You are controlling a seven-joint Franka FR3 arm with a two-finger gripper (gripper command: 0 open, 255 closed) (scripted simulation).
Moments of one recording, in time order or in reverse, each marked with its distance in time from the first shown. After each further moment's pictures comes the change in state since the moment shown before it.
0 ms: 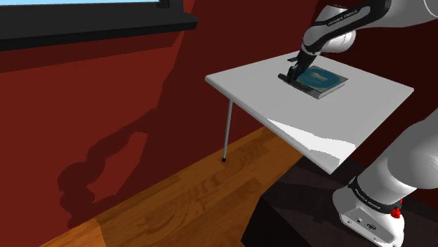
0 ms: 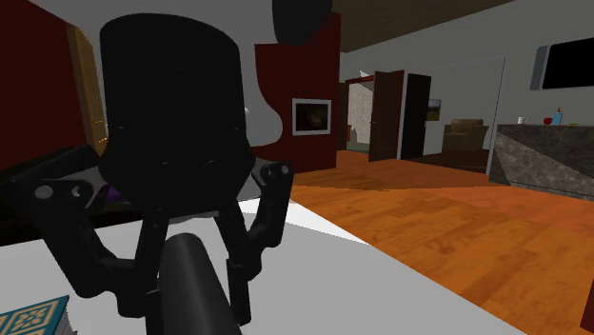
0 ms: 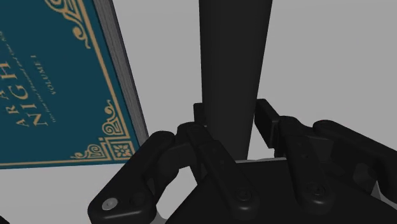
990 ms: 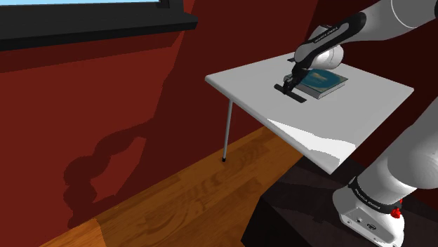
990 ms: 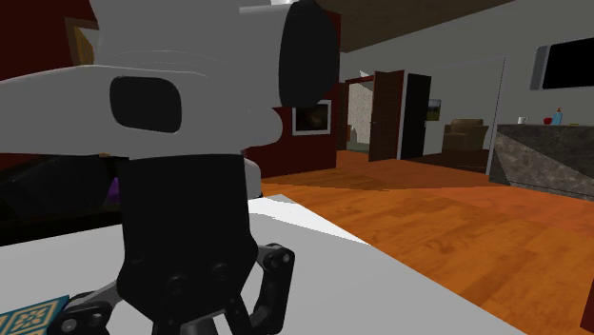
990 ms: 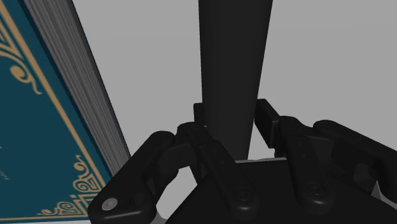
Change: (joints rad) arm 0.000 0.123 0.003 -0.061 0.110 0.180 -0.089
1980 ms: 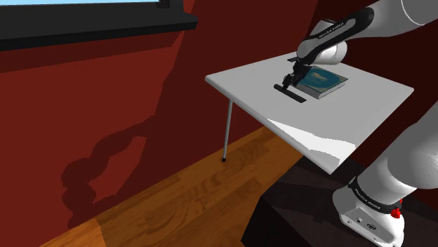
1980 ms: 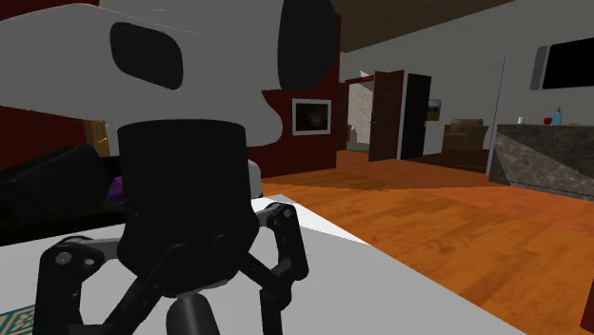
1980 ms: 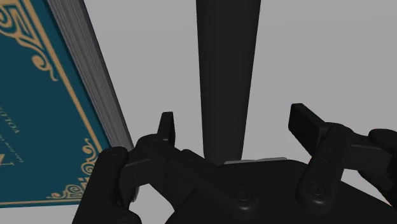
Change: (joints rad) arm 0.003 -0.044 -0.003 0.009 -0.049 -0.057 0.042
